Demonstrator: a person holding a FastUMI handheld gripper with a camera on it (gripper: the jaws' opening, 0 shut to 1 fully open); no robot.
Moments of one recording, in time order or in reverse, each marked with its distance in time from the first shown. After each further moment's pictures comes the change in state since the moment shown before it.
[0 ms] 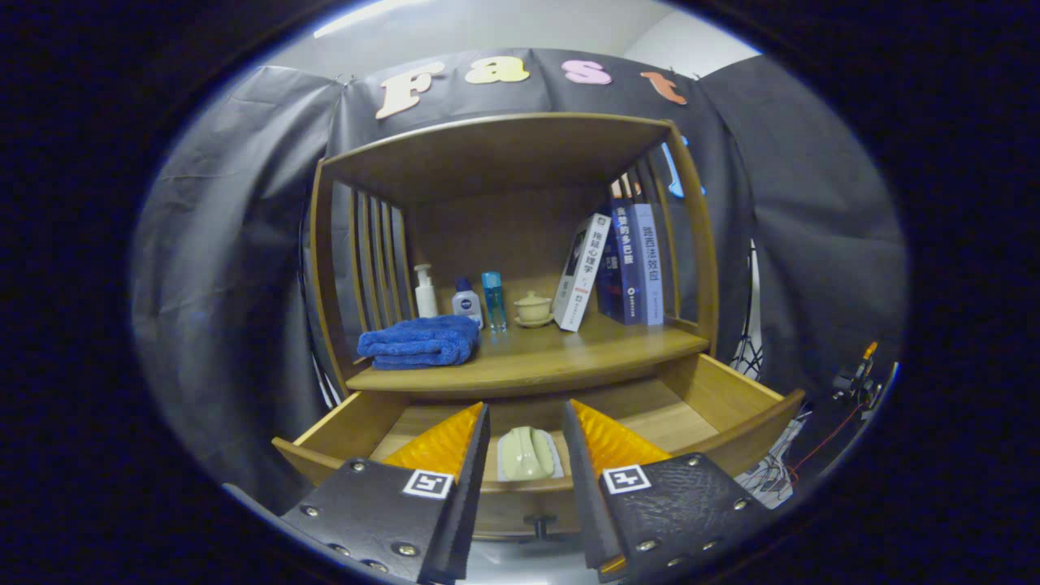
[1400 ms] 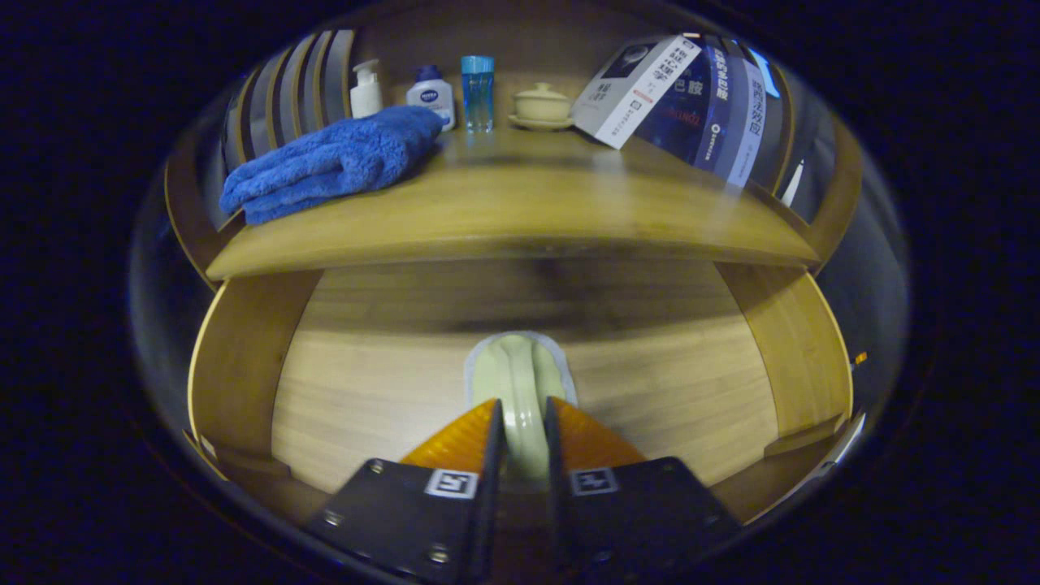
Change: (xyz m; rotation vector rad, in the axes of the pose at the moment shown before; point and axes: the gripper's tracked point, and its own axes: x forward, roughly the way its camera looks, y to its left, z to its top) arm 0.108 -0.001 -0.127 -0.135 0.717 -0.108
